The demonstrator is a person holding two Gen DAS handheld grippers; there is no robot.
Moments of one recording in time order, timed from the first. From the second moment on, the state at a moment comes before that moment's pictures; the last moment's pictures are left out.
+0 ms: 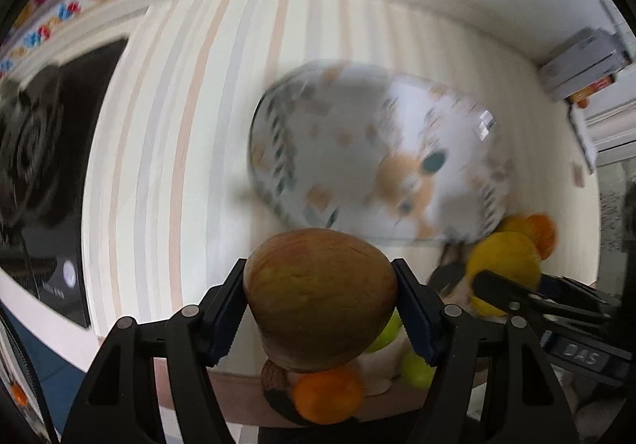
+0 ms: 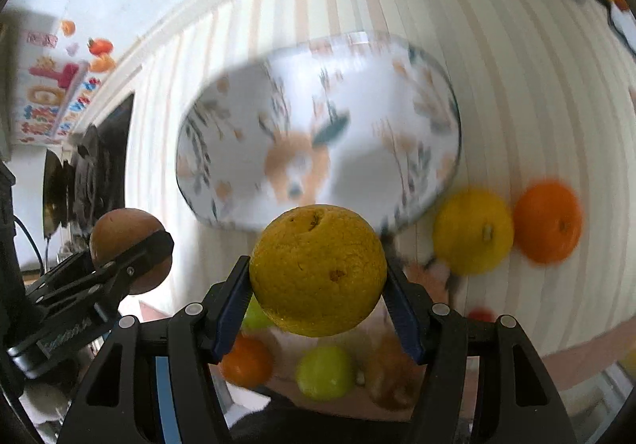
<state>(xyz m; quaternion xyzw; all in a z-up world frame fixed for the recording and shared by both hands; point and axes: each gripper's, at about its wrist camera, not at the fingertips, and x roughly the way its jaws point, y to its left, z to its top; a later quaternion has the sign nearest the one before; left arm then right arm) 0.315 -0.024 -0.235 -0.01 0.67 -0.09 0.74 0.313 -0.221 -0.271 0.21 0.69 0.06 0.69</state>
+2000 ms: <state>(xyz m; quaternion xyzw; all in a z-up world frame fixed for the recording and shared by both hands) 0.305 -0.022 -0.192 0.04 0.64 -0.03 0.76 0.282 -0.234 -0.209 0.11 0.68 0.03 0.72</state>
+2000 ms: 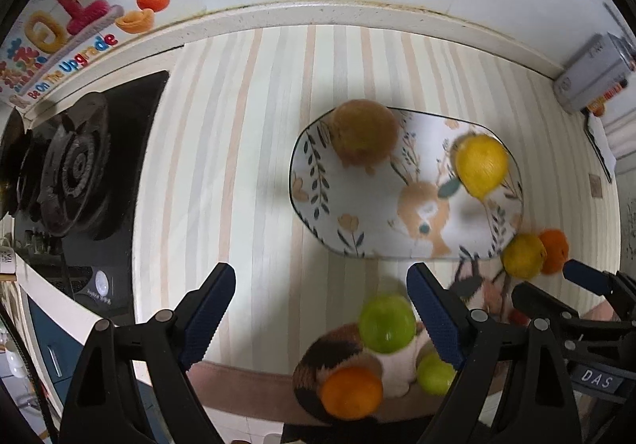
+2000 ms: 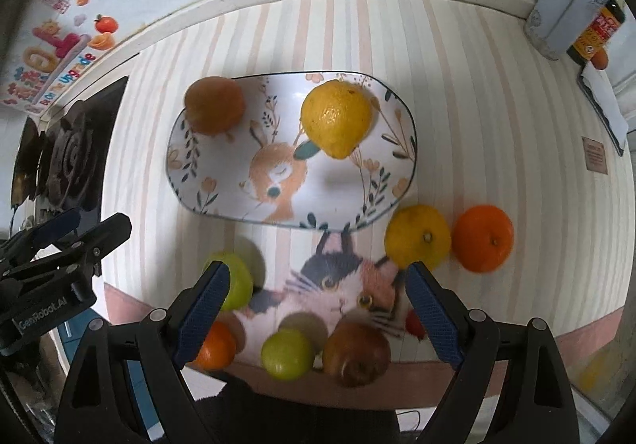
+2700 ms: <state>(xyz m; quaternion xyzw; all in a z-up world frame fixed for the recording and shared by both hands) 0.227 -0.035 -0.099 0.03 0.59 -0.08 0.80 0.206 -0.252 -0.094 0.12 0.61 0.03 0.78</state>
